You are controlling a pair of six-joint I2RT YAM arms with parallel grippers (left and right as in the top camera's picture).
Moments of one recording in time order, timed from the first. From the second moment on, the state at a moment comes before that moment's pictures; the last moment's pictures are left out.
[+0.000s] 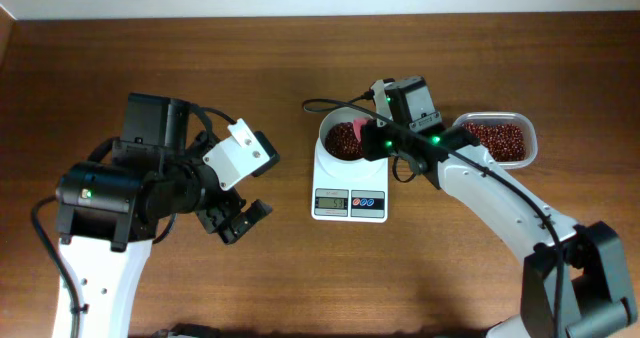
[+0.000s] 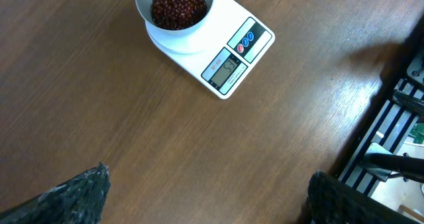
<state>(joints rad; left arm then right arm) -0.16 1.23 1.53 -1.43 0.39 0.72 0.42 1.70 1.16 -0.35 -0.17 0.20</state>
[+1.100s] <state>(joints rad) -0.16 1.23 1.53 -1.43 0.39 0.72 0.38 1.74 1.16 -0.25 -0.54 0.29</state>
